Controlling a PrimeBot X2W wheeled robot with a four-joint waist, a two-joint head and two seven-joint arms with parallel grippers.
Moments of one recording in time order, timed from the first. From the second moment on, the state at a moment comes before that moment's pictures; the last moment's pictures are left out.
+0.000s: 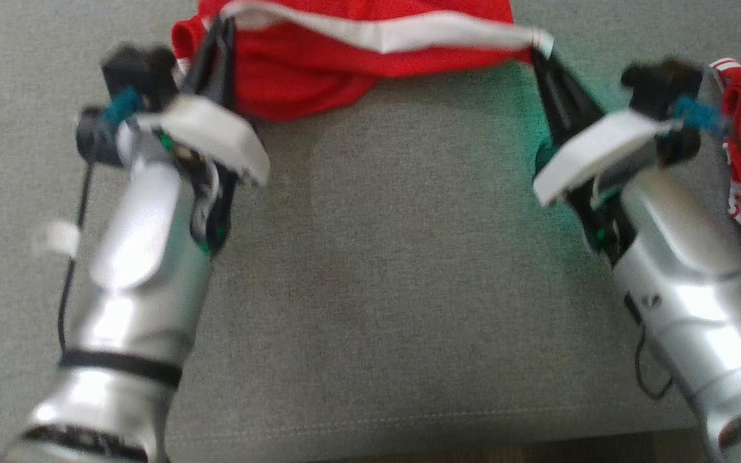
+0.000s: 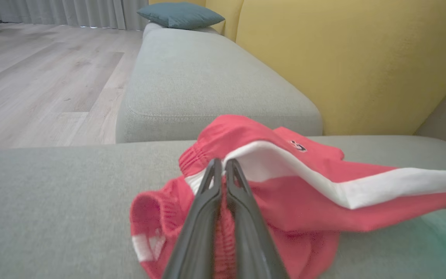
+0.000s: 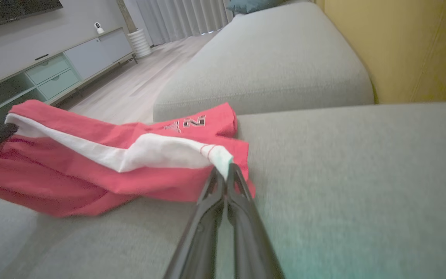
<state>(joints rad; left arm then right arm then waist) -0.84 0.05 -0.33 0.76 -0.32 -0.01 -0.26 -0.83 -0.20 0.54 0.76 0.61 0.12 -0.16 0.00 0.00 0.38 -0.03</state>
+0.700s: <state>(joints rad) -0.08 0.05 -0.38 0.20 -0.12 -0.04 -0.26 -0.12 -0.31 0.24 0.30 0.53 0.12 -0.14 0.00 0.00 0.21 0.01</state>
